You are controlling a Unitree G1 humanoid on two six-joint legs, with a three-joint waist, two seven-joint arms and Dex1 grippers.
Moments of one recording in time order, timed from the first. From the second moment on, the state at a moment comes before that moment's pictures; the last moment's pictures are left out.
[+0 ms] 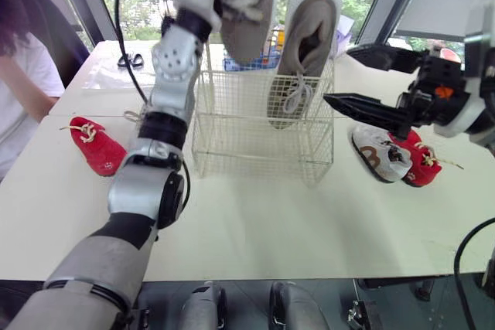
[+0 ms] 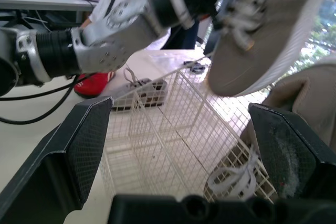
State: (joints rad) left arm -1.29 0.20 0.07 0.90 0.01 -0.57 -0.21; right arm -0.67 -0.96 -0.41 -0.51 1.05 0.96 0.66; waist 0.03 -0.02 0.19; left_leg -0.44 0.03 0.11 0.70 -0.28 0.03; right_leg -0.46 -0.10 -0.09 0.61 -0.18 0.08
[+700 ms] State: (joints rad) left arm -0.86 0.17 0.01 0.35 -0.01 -0.26 -0.23; right arm -0.67 -0.96 -0.29 -0.46 1.00 0.88 0.68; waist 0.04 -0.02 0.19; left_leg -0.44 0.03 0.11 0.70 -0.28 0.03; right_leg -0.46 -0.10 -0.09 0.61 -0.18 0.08
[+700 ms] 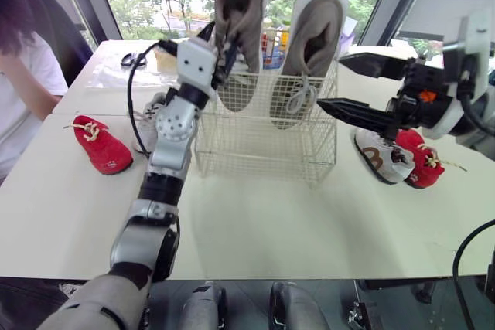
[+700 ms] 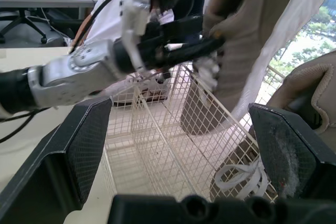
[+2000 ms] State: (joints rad) left arm -0.12 0.25 0.08 -0.78 -0.86 0.86 -0.13; right arm -0.03 -0.54 -0.45 -0.27 0.49 0.52 0.28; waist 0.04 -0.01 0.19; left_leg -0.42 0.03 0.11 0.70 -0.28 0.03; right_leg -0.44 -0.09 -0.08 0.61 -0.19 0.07
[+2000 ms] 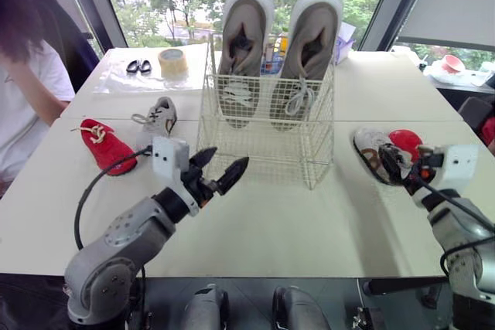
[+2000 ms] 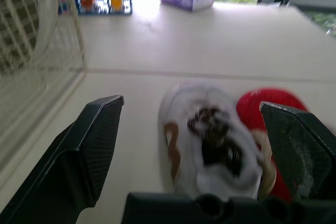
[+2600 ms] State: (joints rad) left arm -0.12 0.28 0.01 -0.73 -0.83 0.80 -0.18; right arm -0.20 -0.56 -0.40 0.07 0.39 0.45 0.35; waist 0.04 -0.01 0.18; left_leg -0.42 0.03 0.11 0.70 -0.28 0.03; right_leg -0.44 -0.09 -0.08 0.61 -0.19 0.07
